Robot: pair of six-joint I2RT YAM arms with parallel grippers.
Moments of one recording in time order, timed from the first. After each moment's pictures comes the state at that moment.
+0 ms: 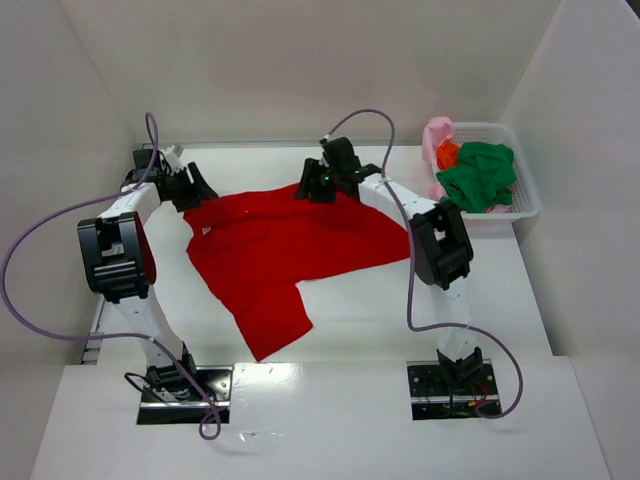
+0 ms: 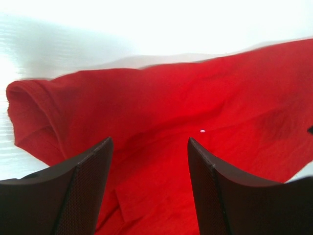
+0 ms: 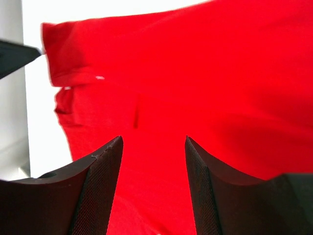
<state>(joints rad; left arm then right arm) 0.25 1.93 1.40 -0.33 0.52 -0.24 0.51 2.15 1.74 -0.30 -0.27 0.61</state>
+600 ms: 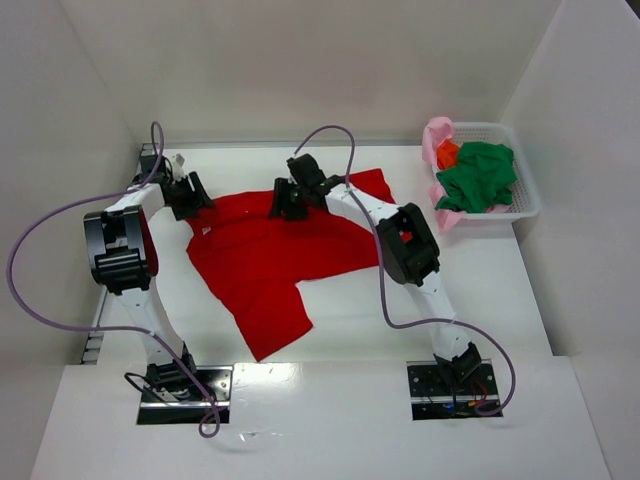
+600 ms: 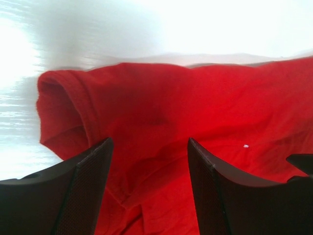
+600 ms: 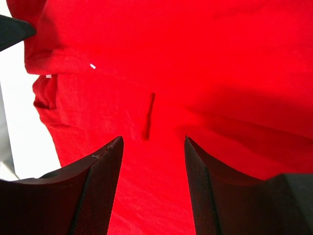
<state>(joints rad) 0.25 2.02 1.42 -0.36 0.40 -0.24 0.65 2.37 1.95 -0.36 -0.25 0.63</state>
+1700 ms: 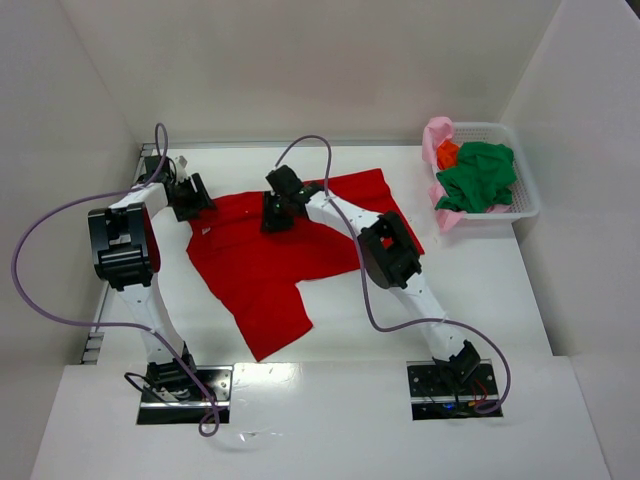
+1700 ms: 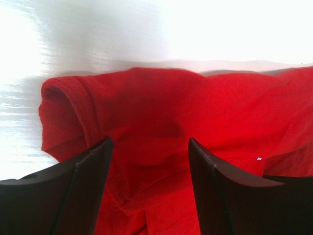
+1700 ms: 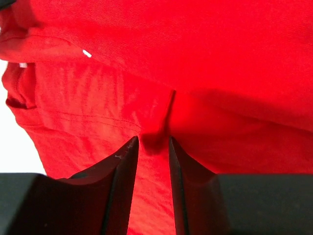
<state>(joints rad) 0.23 2.07 1.45 -0.36 0.36 -0.24 0.74 2.51 2.14 -0.50 -0.17 0.64</state>
